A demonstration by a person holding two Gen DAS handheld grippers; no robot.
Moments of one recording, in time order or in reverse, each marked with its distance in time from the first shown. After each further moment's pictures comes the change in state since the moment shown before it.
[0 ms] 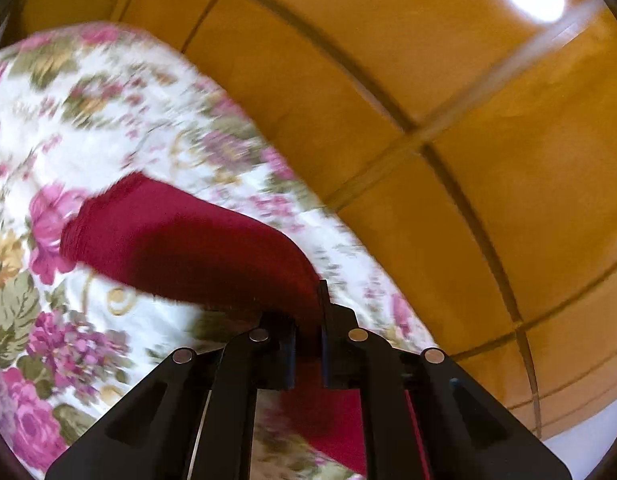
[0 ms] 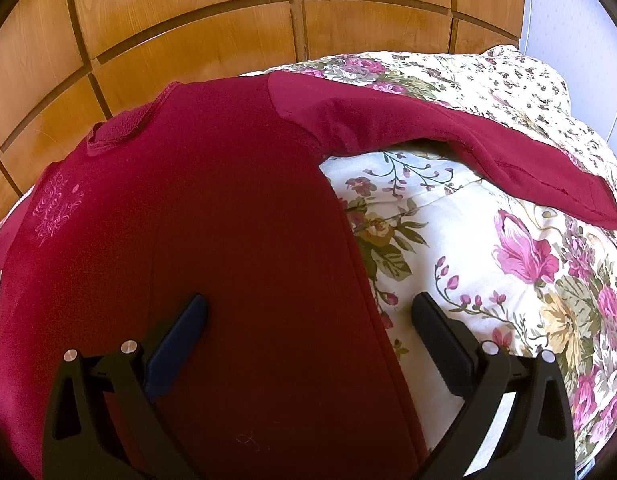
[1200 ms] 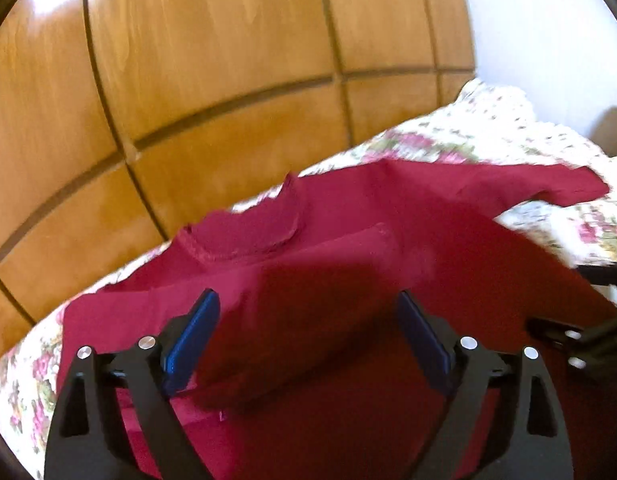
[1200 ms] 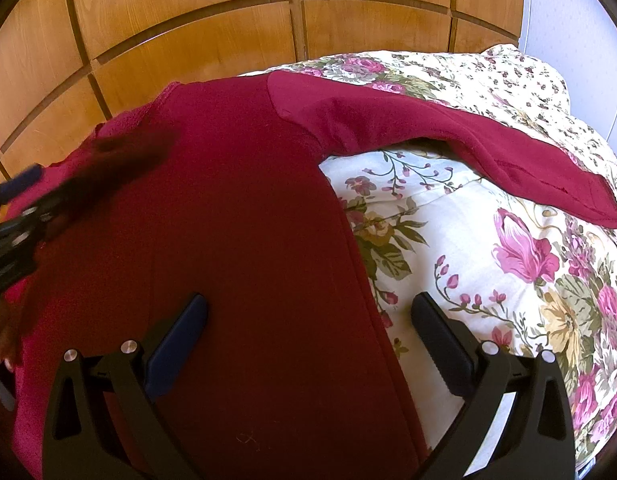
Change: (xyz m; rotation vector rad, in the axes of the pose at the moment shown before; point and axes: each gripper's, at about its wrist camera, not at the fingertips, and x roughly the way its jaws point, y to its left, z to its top) left arm -0.034 -0.283 -0.370 1.300 0.107 -0.336; right arm -0.001 -0.001 0.000 -0.001 0.001 -0.002
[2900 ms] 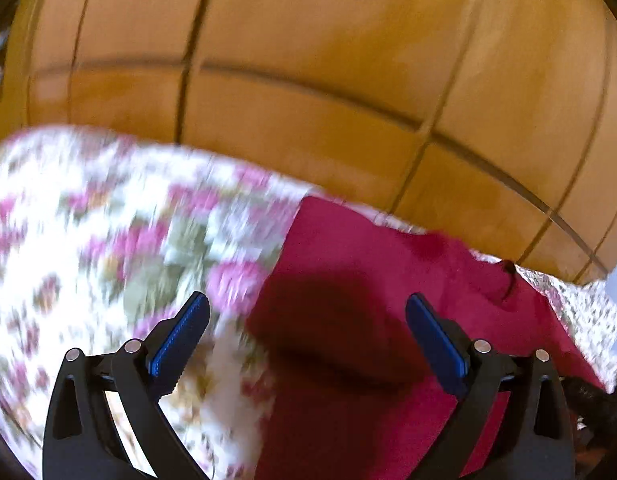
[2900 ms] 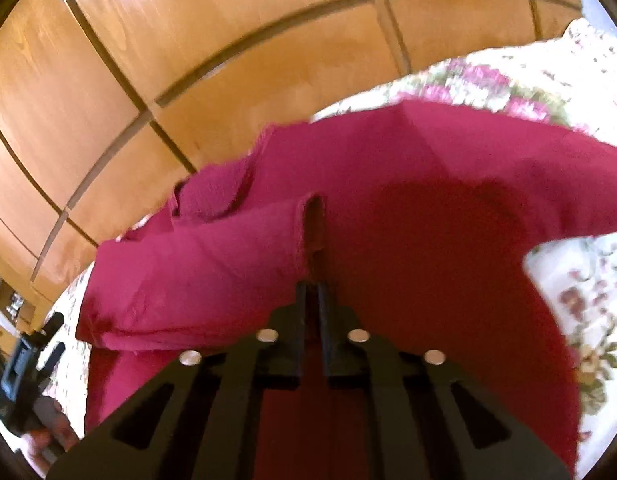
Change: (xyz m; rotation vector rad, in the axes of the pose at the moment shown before) left arm -0.057 0.169 -0.077 -0.753 -0.035 0.361; right arm 0.030 0.041 0.067 0.101 -0.064 0.364
